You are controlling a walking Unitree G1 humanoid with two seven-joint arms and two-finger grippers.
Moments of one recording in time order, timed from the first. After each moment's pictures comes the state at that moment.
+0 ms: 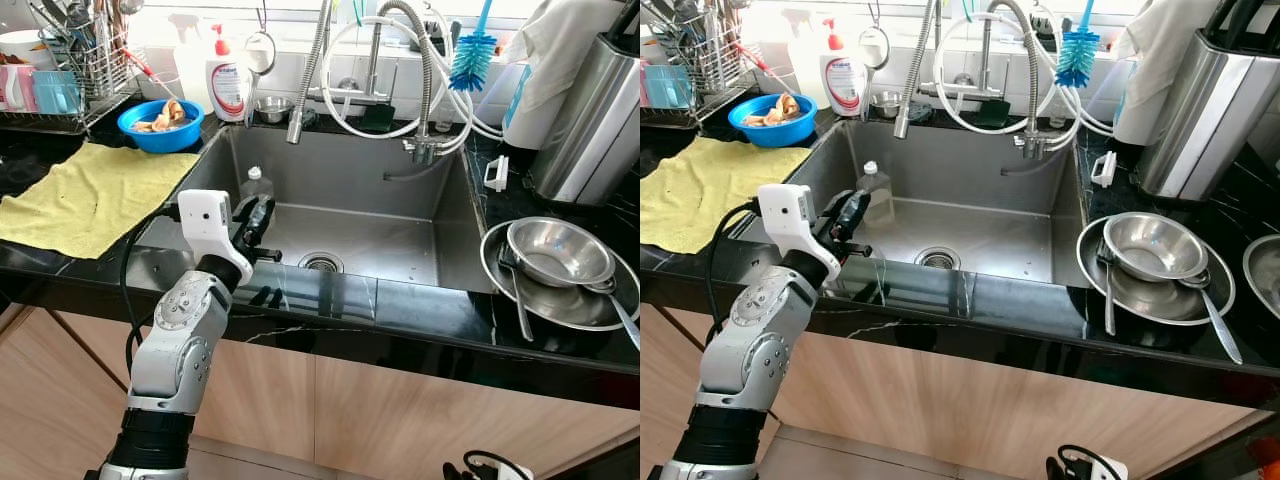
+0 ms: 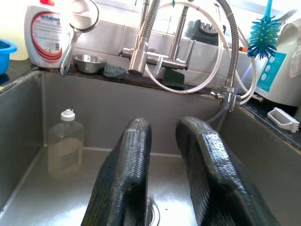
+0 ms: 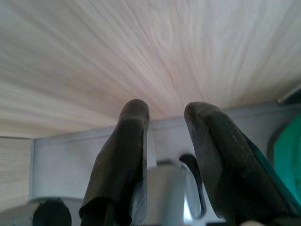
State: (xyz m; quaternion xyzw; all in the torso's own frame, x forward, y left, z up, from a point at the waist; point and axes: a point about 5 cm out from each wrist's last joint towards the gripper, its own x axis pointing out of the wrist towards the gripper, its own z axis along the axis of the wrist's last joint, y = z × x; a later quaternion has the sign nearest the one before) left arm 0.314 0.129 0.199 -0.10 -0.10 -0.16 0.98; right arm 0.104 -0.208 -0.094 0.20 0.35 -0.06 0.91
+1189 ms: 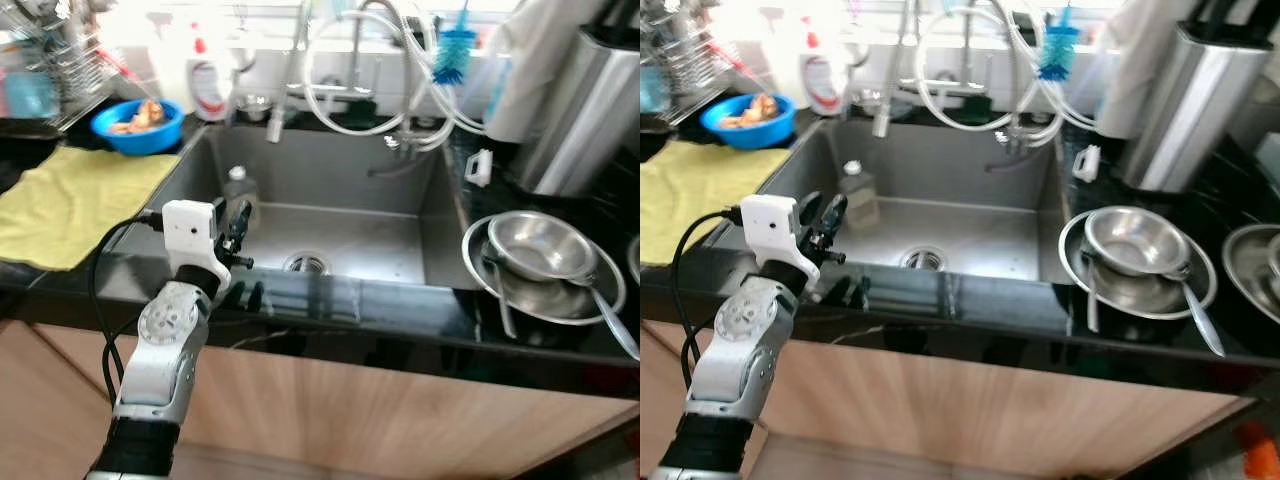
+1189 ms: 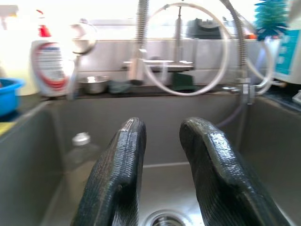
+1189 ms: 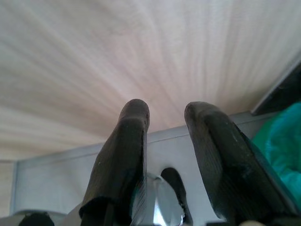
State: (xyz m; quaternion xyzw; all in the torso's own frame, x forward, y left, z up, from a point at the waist) left arm 0.313 0.152 0.189 0.00 -0.15 -0.10 0.98; right arm 0.102 -0.218 -0.086 0.17 0.31 -0.06 0.93
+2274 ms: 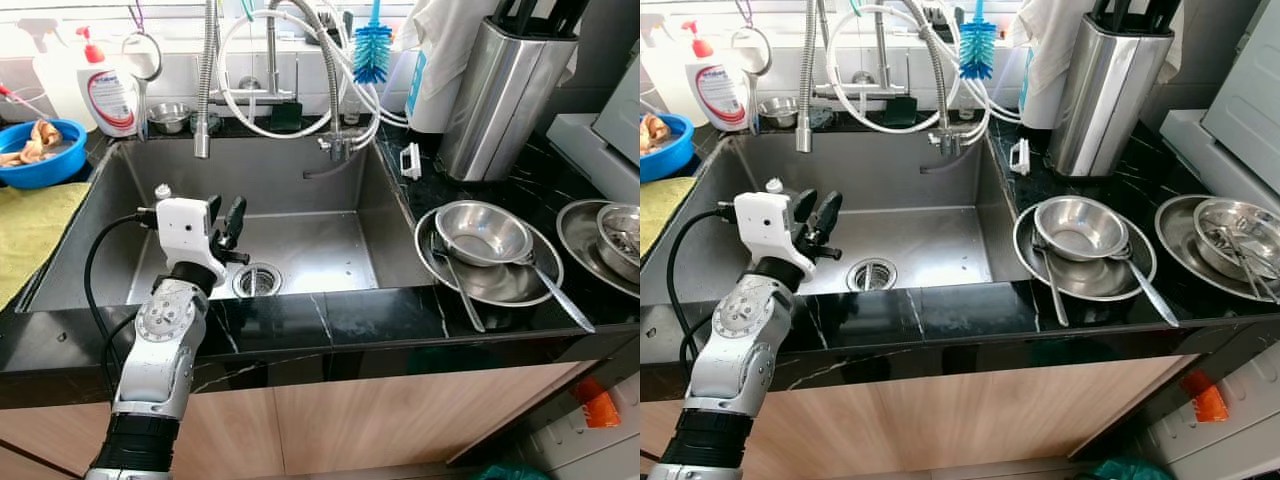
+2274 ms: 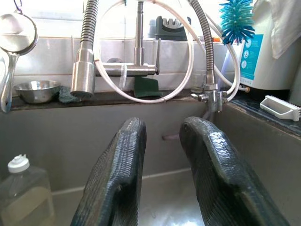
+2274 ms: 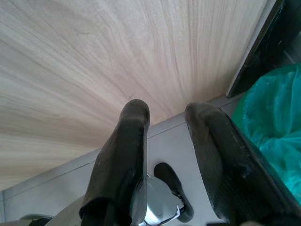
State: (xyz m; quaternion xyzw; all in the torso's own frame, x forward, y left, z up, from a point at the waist) left arm 0.315 0.157 0.191 -0.01 -0.15 -0.09 0.98; right arm 0.097 -0.222 -0.089 0.17 0.33 -0.06 0.93
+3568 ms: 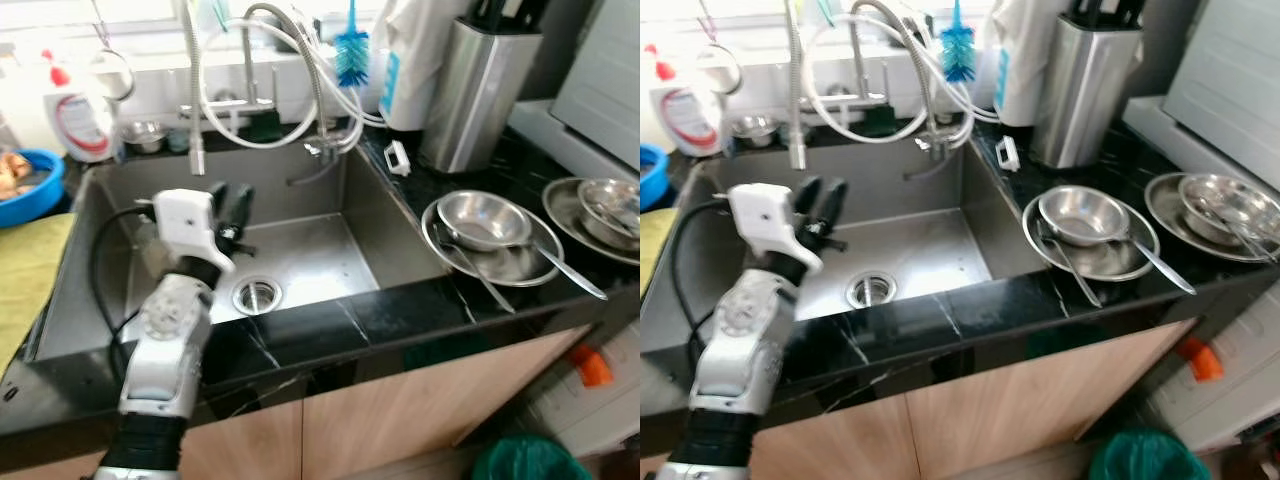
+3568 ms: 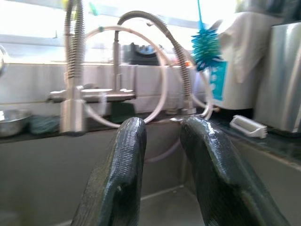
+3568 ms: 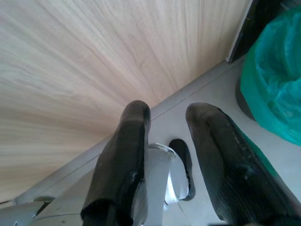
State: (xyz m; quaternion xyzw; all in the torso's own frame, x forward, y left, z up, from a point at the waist) left arm 0.311 0.148 0.201 -0.02 -0.19 -0.11 0.98; right arm 0.088 -0.218 -0.095 0.17 0.36 -0.07 0.91
